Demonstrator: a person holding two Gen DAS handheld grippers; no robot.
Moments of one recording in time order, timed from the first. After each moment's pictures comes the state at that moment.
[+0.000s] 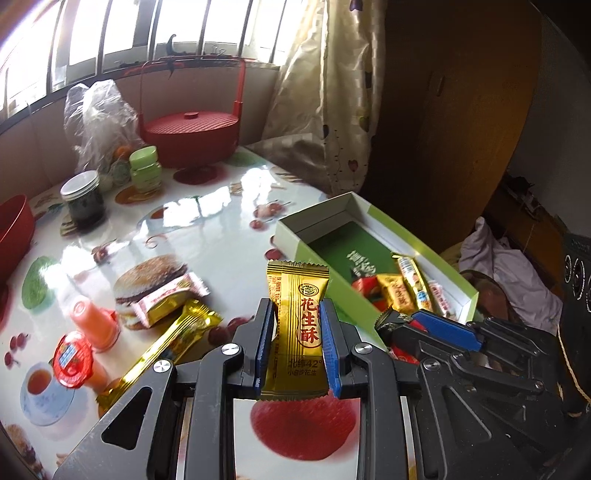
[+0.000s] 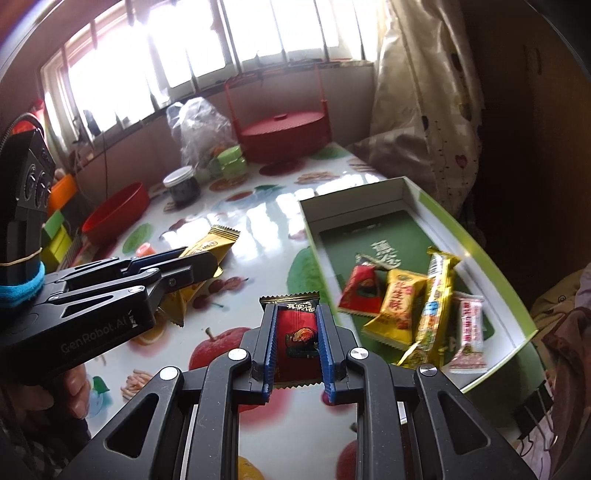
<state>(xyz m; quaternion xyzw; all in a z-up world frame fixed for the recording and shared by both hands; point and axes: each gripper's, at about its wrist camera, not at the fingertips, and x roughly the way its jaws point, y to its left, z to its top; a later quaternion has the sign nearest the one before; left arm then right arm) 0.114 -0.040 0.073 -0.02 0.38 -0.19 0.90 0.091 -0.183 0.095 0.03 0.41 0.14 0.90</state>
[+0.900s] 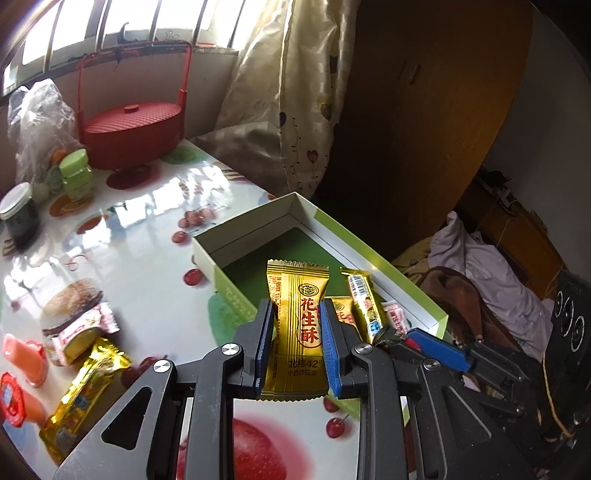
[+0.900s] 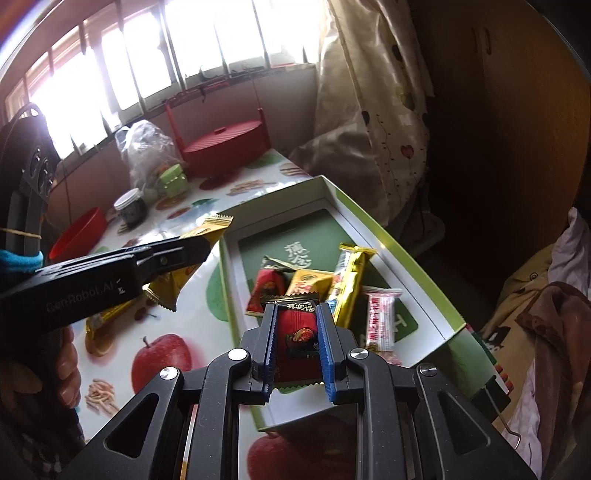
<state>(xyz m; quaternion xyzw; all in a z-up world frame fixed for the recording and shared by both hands) 0.151 -0.102 0.068 -0.04 0.41 -0.26 0.88 0.092 -0.246 0.090 0.06 0.41 0.07 0.91</state>
